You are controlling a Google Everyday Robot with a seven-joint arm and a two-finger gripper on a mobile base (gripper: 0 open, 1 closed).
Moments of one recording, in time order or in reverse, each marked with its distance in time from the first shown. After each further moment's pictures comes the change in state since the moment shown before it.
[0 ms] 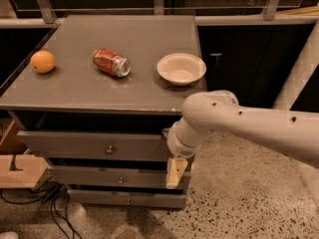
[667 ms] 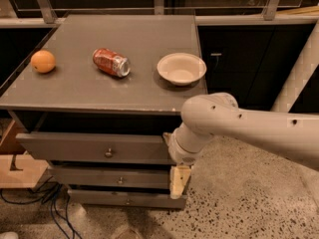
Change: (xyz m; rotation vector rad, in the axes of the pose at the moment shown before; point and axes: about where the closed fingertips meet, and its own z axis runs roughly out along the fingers) arm 0.008 0.030 0.003 -0.088 0.036 -0.020
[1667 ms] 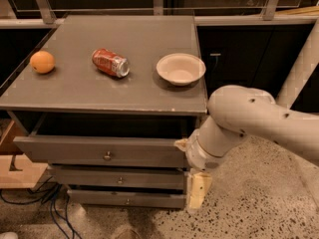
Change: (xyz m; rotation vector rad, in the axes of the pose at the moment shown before) arm 0.002 0.053 -0.064 -0.063 -0.065 0.013
